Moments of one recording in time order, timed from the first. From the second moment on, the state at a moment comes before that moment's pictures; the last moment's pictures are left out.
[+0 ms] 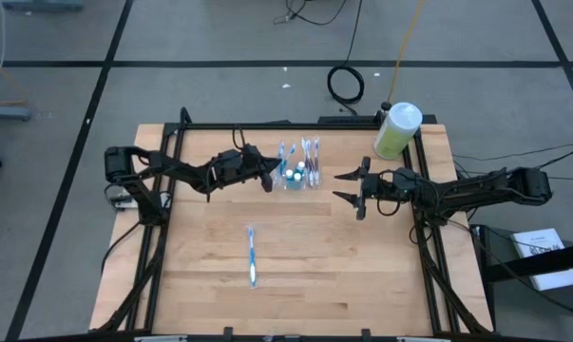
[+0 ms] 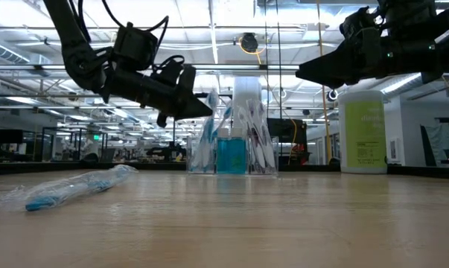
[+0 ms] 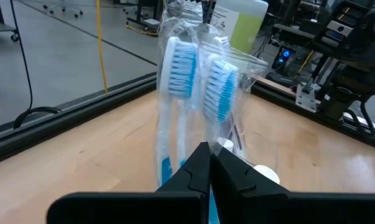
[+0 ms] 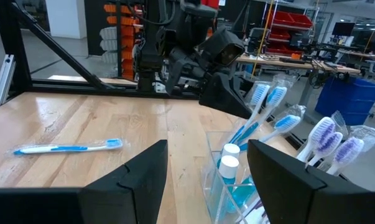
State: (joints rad) left arm 0.31 1.68 0.57 0.93 -0.08 -0.27; right arm -0.13 0.98 0.21 0.75 0.01 -0.10
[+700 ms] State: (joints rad) left arm 0.31 1.68 0.56 0.94 -0.06 -0.28; right arm -0.13 0.98 0.21 0.75 0.01 -0.10
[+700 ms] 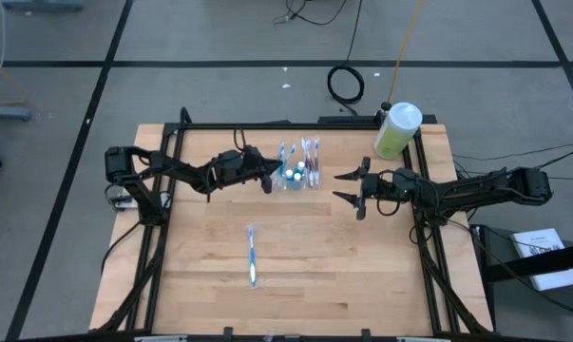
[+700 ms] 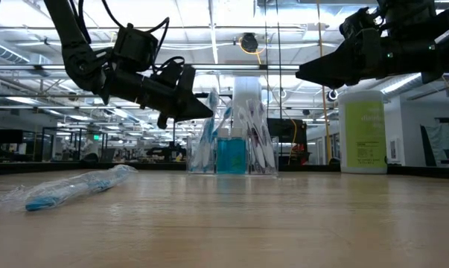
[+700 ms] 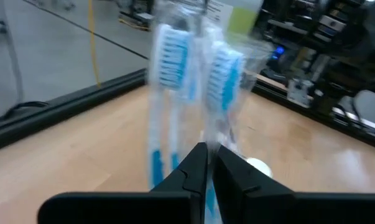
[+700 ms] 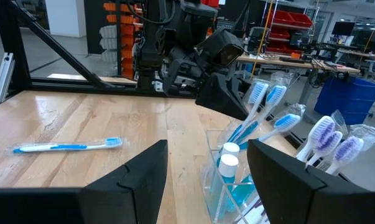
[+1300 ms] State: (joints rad) left arm 0.31 1.68 0.56 0.94 -0.06 -0.29; right arm -0.13 0.98 0.21 0.75 0.01 -0.10
